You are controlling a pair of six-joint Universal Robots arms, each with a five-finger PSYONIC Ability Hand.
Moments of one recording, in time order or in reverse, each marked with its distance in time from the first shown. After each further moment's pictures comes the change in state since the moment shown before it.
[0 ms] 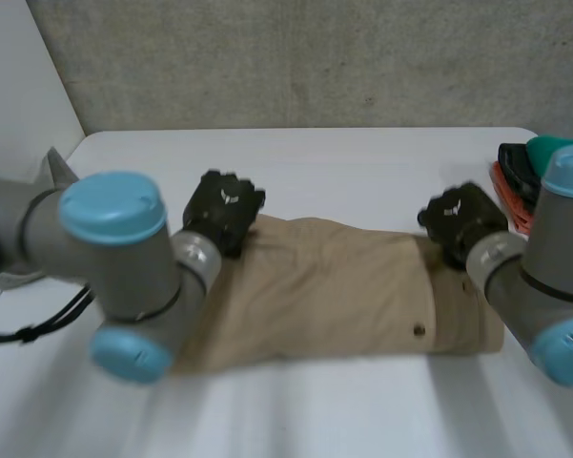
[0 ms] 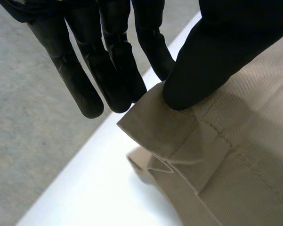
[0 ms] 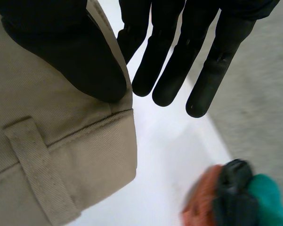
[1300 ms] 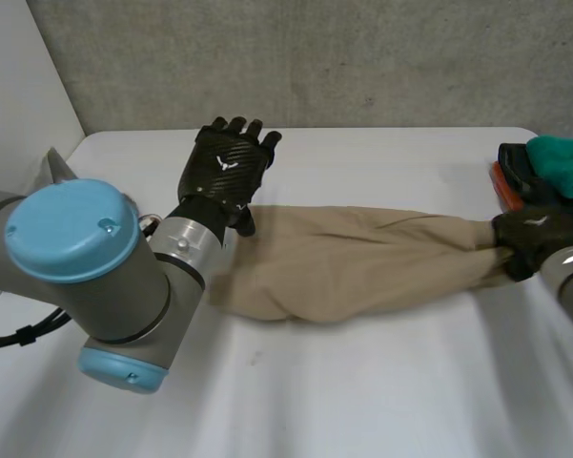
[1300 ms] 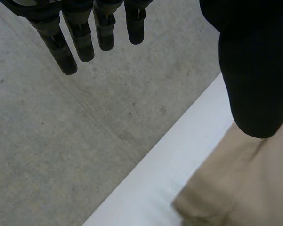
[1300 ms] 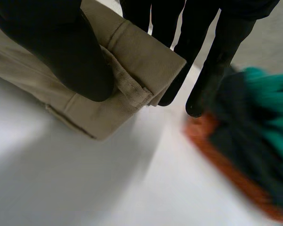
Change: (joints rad) left arm -0.030 0.178 -0.166 0.213 0.009 -0.081; right arm -0.307 -0.048 0.170 -0.087 -0.105 0.243; left_hand -0.954 -0.986 -0.975 -0.995 -0.954; right_hand -0.063 0.000 -0.014 -0.004 -0.042
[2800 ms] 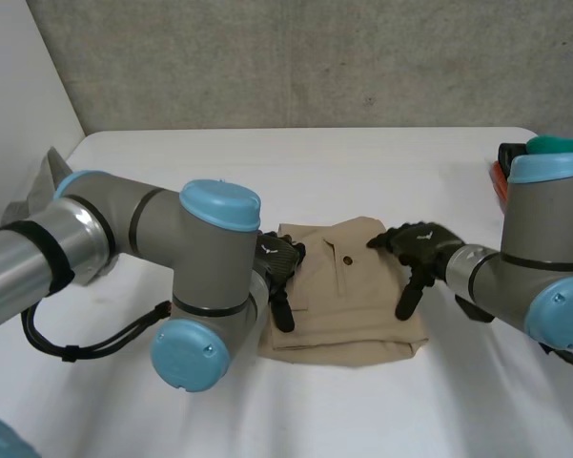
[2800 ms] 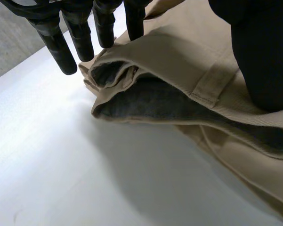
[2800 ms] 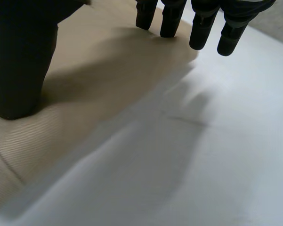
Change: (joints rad) left arm -0.109 -0.436 0.521 -0.676 -0.097 -0.174; right arm 0.251 0.306 -0.390 0.317 -0.143 0.120; left_hand -0.003 -0.013 0.000 0.000 0.000; right_hand -0.884 -0.992 -0.973 -0.981 -0.941
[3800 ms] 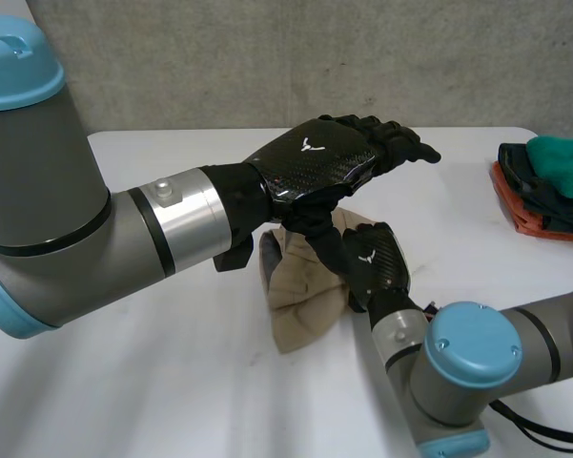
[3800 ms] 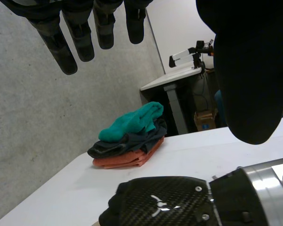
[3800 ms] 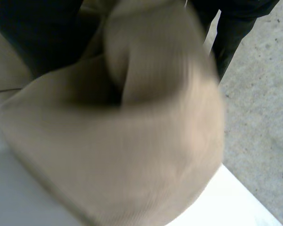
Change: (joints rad) left arm 0.148 0.494 -0.199 0.147 0.853 -0.157; right arm 0.309 -0.029 0.471 -1.000 0.295 -0.053; left_hand 0.000 -0.001 0.000 0.000 0.000; right_hand 0.759 0.854 0.815 0.810 0.703
